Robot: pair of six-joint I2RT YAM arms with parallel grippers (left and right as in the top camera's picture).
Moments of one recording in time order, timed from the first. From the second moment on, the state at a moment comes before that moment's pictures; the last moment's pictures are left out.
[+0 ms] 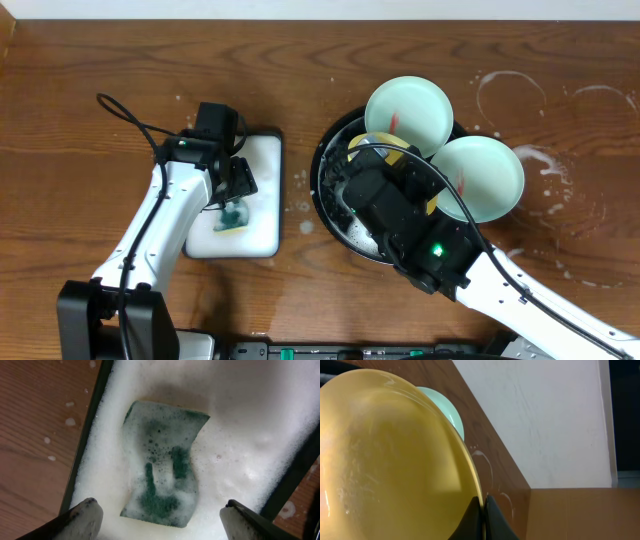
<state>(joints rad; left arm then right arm) -0.14 1.54 1.09 -0.96 -0.14 -0.51 0.89 1.29 1.02 -0.52 0.94 -0.42</state>
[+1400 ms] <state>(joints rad) -0.14 1.54 1.09 -0.96 -0.14 -0.51 0.97 1.29 1.02 -0.55 1.09 -0.31</state>
